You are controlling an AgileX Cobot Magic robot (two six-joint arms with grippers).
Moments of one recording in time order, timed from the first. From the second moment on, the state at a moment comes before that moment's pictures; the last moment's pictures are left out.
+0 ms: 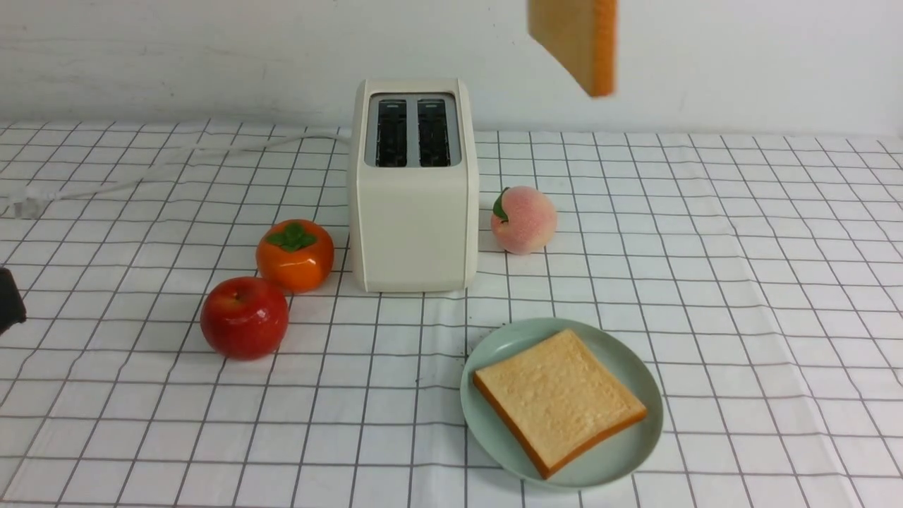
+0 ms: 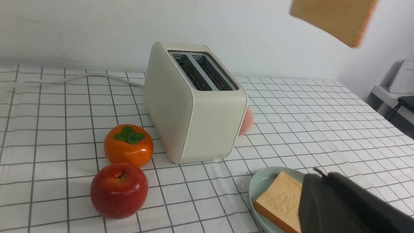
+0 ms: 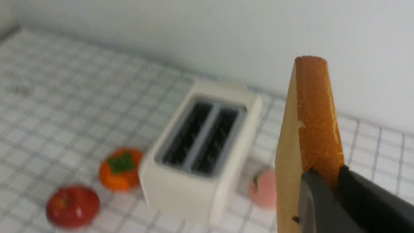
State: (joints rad) right arm 0.56 1.72 -2.21 -0.13 1.16 0.17; left arm -0.59 0.41 -0.68 0.26 0.51 -0.52
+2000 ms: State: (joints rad) right arm 0.11 1.74 -0.89 1.67 0.78 -1.27; left arm -0.59 0.41 -0.68 0.26 0.59 -0.52
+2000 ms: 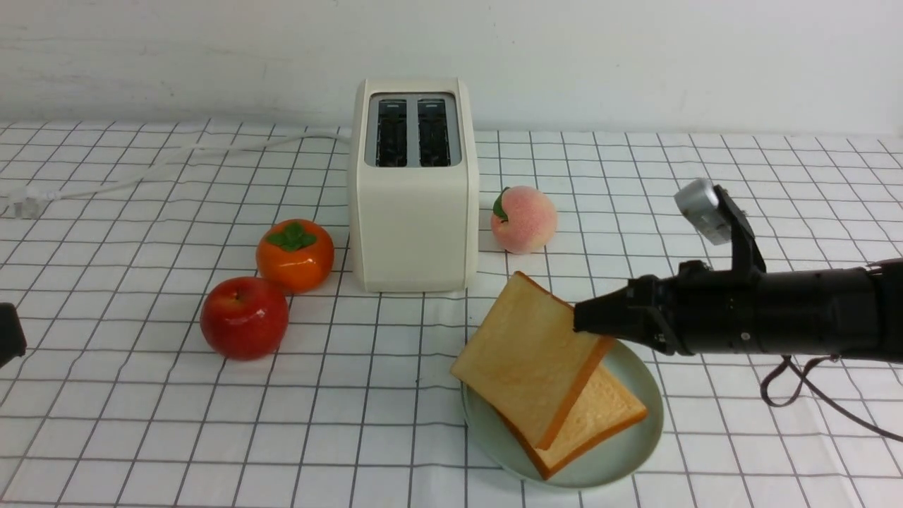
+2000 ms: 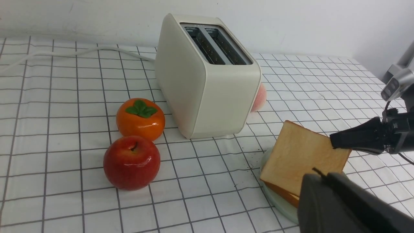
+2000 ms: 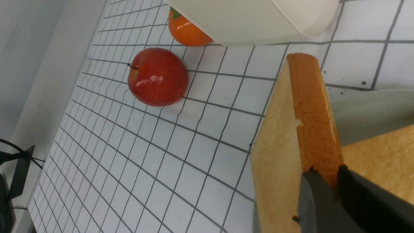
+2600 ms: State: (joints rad) right arm 0.10 1.76 -0.89 1.57 0.72 -1.29; left arm -0.59 0.41 -0.68 0.26 0.57 -0.52
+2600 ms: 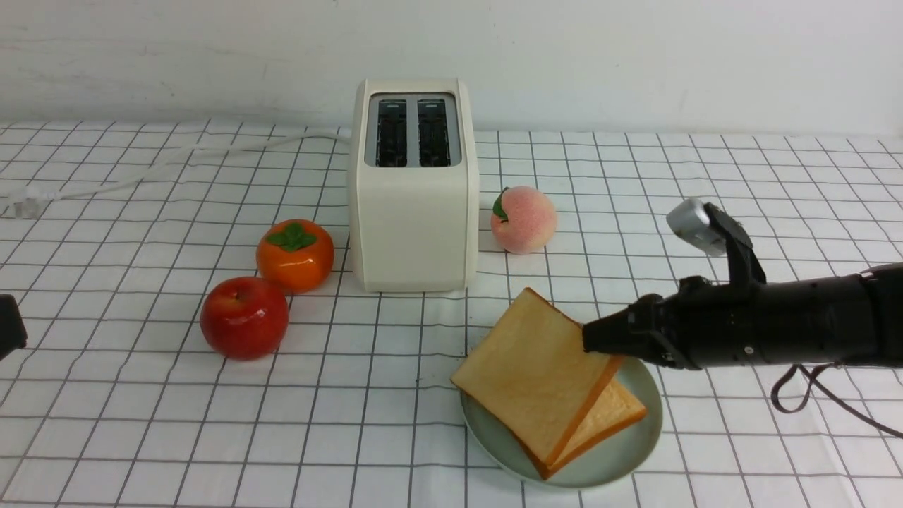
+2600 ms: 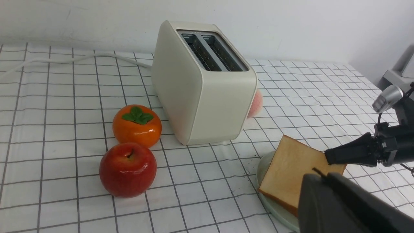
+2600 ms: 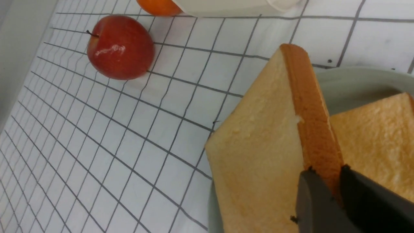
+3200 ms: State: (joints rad) right arm 0.10 1.65 -0.89 1.44 0.52 -1.28; left arm -0.59 0.41 -0.68 0.26 0.57 -0.52
